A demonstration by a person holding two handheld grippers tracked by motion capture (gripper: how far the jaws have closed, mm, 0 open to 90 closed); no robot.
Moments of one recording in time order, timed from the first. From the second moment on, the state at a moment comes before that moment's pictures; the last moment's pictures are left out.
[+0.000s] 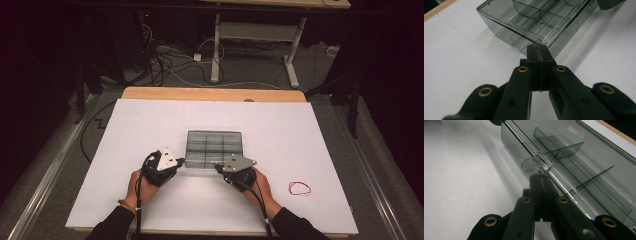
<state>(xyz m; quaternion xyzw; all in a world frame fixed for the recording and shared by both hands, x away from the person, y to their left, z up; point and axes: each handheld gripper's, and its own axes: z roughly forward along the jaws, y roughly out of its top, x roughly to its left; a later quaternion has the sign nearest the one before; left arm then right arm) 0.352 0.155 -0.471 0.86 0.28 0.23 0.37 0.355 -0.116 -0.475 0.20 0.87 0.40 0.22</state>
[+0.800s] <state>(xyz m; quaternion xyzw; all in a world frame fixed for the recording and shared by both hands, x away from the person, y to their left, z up) 0.356 0.153 -0.471 0.85 0.28 0.23 0.38 0.354 -0.120 -0.472 0.20 0.86 0.40 0.23</state>
